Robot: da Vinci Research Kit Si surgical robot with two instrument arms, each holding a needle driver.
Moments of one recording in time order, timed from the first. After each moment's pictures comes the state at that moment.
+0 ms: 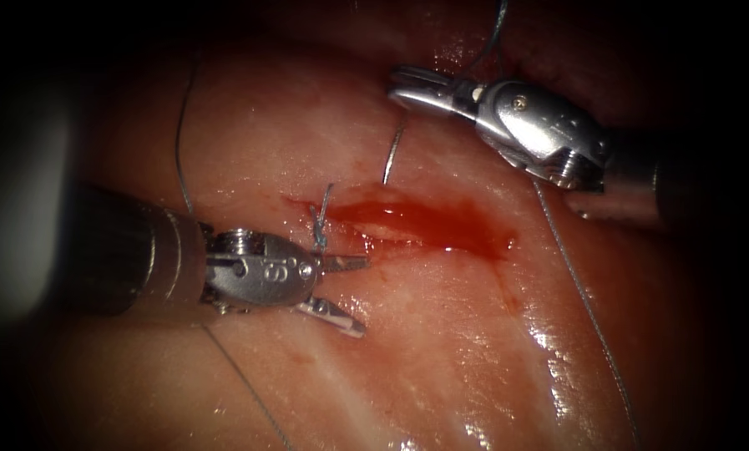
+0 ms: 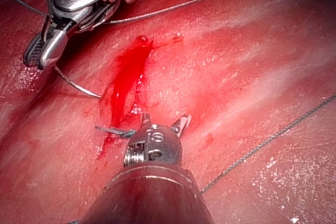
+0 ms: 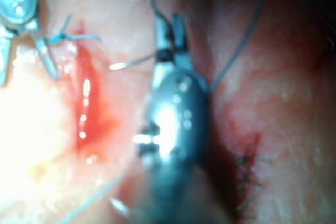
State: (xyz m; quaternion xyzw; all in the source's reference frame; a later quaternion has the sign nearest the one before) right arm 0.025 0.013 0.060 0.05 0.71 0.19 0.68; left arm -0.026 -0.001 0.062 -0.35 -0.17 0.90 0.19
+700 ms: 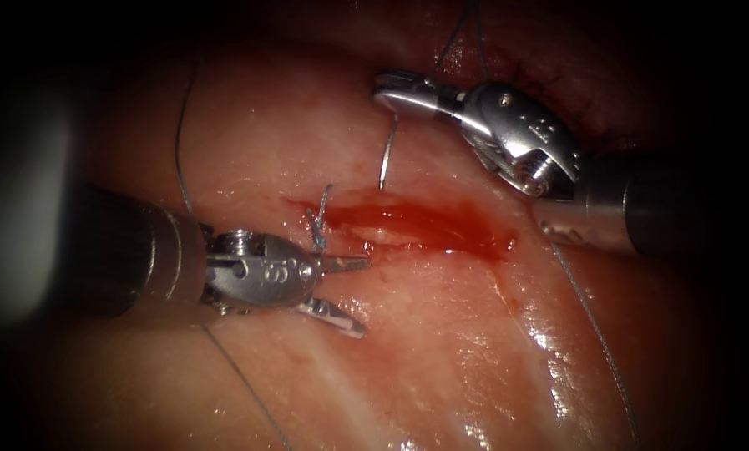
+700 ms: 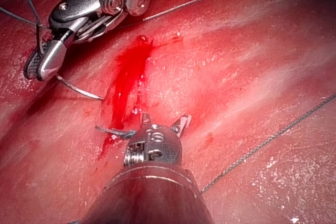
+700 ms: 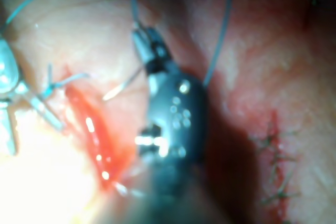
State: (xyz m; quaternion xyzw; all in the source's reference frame) right arm 0.026 0.012 0.062 0.13 0.70 0.25 0.65; left arm -0.026 -0.001 0.062 -0.35 -0.17 0.90 0.18
